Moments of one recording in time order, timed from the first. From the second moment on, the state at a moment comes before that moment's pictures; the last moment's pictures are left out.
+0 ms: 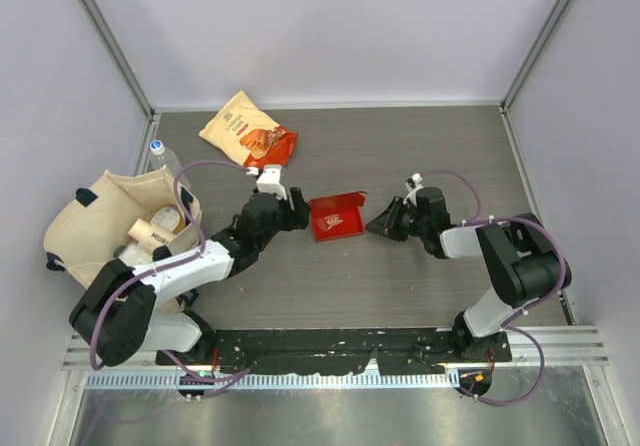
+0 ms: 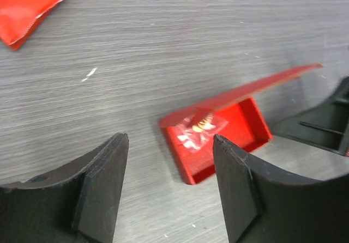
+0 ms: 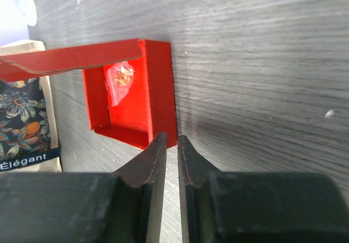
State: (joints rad) left arm -0.72 1.30 0.61 0.31 -0.28 -0.45; right arm 0.28 1.63 0.50 0.50 -0.47 0.76
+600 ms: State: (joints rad) left arm -0.63 1.42 0.56 0.53 0.01 -0.13; right arm 0.25 1.49 0.54 0.54 -0.52 0.28
